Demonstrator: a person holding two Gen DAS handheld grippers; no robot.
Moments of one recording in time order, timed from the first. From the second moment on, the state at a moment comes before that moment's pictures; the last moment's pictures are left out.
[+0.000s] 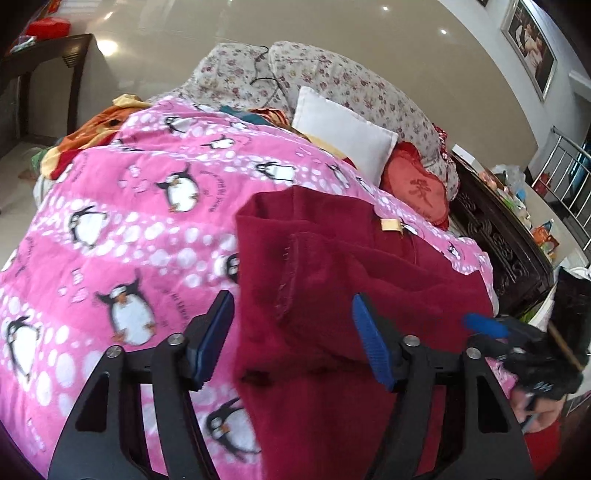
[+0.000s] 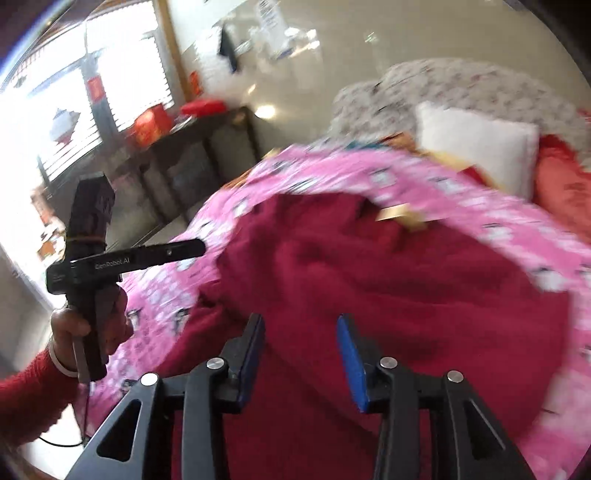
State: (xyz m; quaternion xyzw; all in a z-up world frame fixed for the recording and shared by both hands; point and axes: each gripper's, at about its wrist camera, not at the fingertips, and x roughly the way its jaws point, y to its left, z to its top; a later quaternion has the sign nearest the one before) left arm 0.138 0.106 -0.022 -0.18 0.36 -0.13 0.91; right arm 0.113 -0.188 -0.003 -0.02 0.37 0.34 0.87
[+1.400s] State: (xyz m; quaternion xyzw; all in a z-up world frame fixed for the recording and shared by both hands) left arm 0.134 0.091 -0.035 -0.13 0.36 -0.08 0.92; right arm 0.082 -0.297 -0.028 -0.03 0.40 0.14 0.90
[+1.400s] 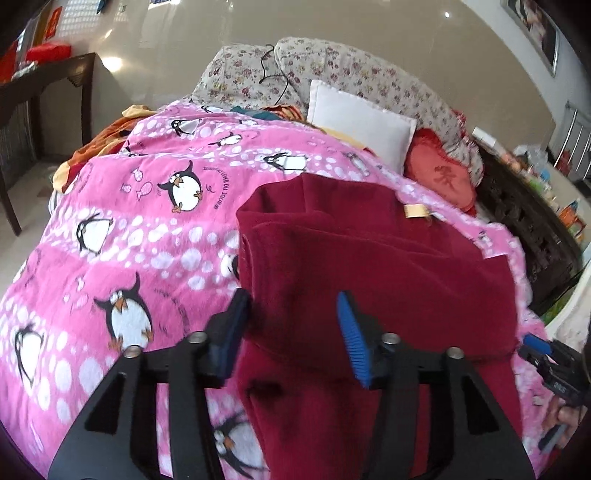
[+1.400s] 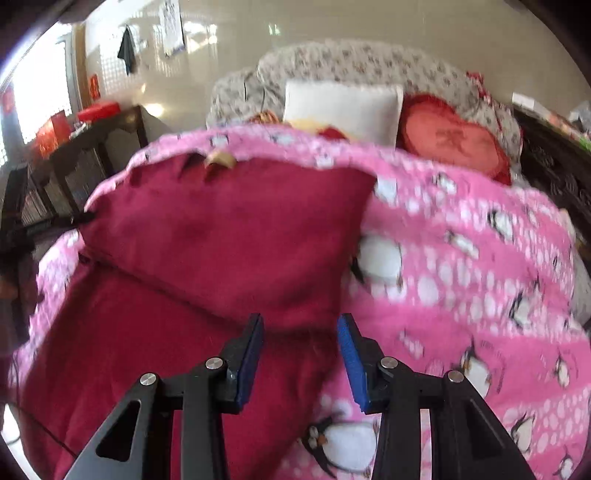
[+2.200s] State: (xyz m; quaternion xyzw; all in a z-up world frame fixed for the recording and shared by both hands) left arm 0.003 0.084 -0.043 -0.08 0.44 -0.12 0.89; right arm -0.049 -0.329 -0.027 0.05 0.50 0.25 0.82
